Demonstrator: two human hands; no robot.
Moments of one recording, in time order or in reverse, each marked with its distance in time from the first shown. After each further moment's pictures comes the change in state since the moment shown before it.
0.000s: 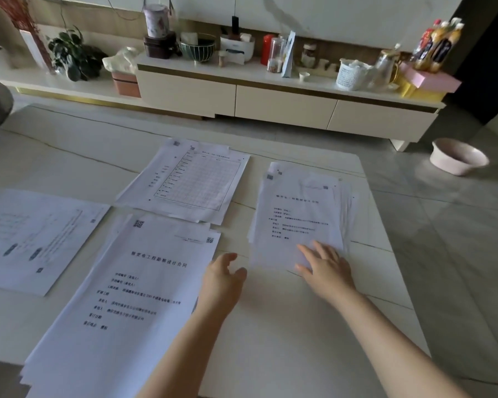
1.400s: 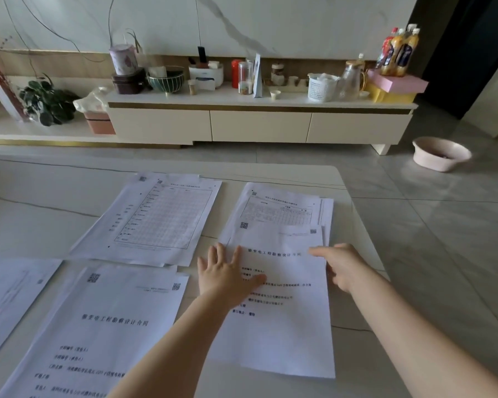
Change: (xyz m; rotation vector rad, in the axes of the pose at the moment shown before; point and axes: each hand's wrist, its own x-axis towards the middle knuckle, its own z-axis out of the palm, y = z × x) left_hand 0.106 0.040 0.062 1.057 -0.082 0.308; right_hand 0.072 0.055 -0.042 1.449 0.036 0.622
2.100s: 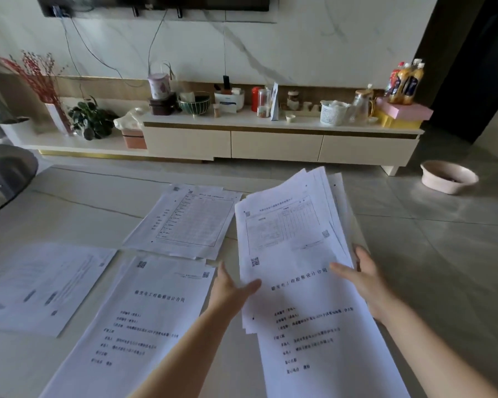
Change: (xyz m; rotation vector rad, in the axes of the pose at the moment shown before) left_hand -0.108 -0.015 -0.039 -1.135 -0.014 -0.245; right_hand -0.115 0.009 -0.051 0.019 -0.221 -0.462
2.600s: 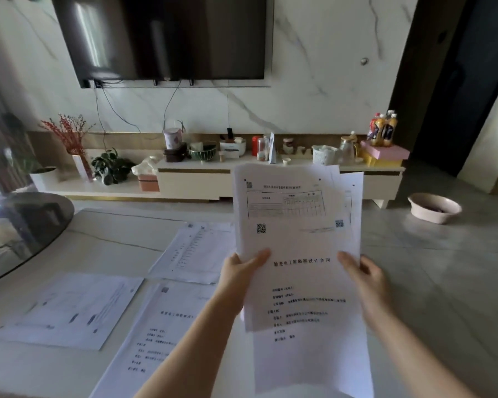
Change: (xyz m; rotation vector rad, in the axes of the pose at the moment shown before) left_hand -0.107 0.100 -0.041 -0.564 -0.062 0.244; right_hand -0.096 -0.077 0.009 0.160 0.228 -0.260
